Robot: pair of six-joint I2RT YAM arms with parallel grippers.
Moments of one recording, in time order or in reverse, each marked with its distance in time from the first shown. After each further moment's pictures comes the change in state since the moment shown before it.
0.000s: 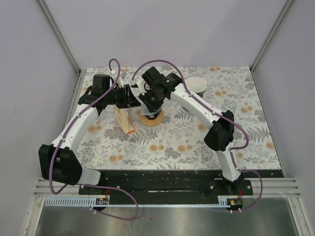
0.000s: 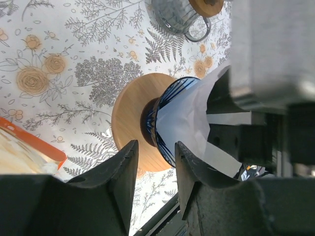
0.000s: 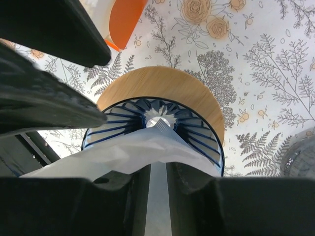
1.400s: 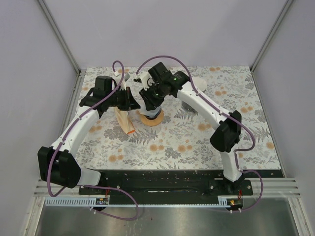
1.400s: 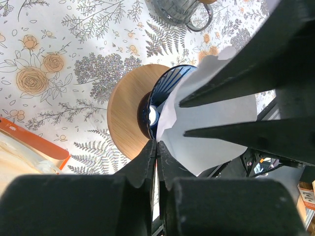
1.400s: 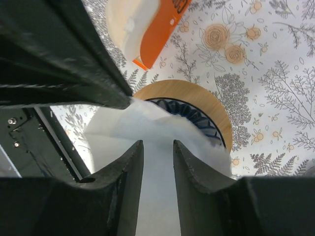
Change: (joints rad) left arm -0.026 -0.029 -0.016 -0.014 -0.029 0.060; right arm -0.041 -0.055 -0.071 0.100 -0.156 0.019
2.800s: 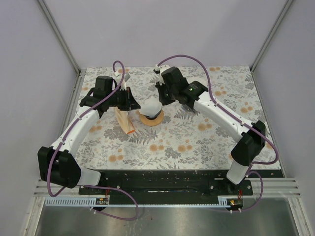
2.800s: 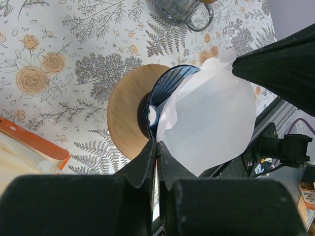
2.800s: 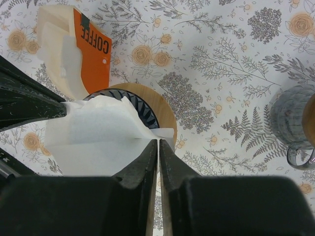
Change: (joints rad) left arm -0.005 0.000 0.000 0.000 -0.008 0.001; right arm -0.011 -0.334 -0.414 0.320 0.370 0.353
